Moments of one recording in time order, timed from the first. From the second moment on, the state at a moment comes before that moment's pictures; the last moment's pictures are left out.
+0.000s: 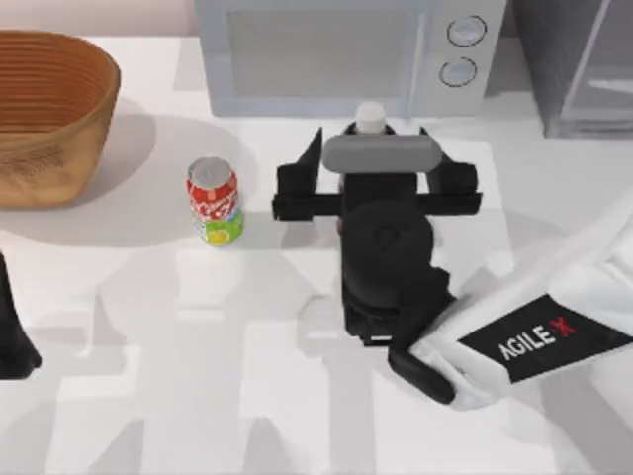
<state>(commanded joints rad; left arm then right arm) 0.00 0.00 0.00 0.00 0.00 0.00 0.85 2.13 0.94 1.17 0.89 0.02</state>
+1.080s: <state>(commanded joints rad) 0.00 0.00 0.00 0.00 0.00 0.00 0.57 1.23 0.51 0.69 0.53 0.02</state>
